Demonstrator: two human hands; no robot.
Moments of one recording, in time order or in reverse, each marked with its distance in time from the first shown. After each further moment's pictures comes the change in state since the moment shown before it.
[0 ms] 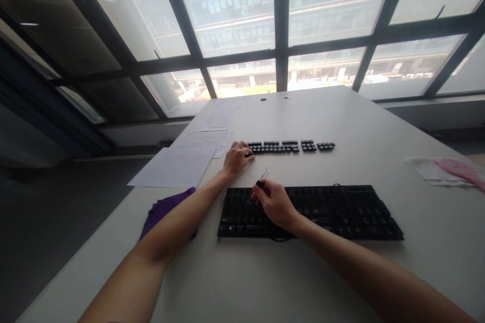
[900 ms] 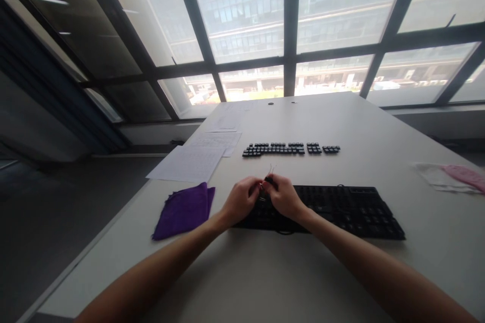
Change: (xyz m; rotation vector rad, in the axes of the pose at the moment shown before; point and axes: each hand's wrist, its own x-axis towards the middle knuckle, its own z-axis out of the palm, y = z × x) left_hand -0.101 0.103 -0.084 -0.439 -0.134 -0.153; right_hand 0.004 -0.004 -0.009 -0.119 0.021 -0.117
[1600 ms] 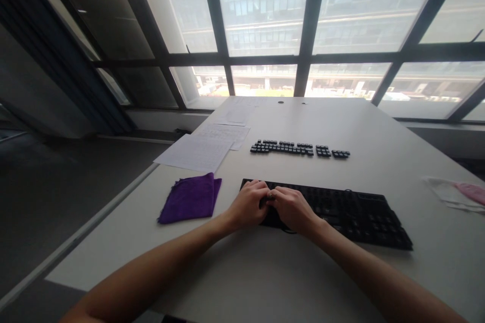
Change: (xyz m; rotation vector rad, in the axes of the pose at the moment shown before) left_hand -0.026 0.012 0.003 0.110 -0.107 0.105; right_hand -0.028 -0.001 -0.008 -0.455 -0.274 -0.331
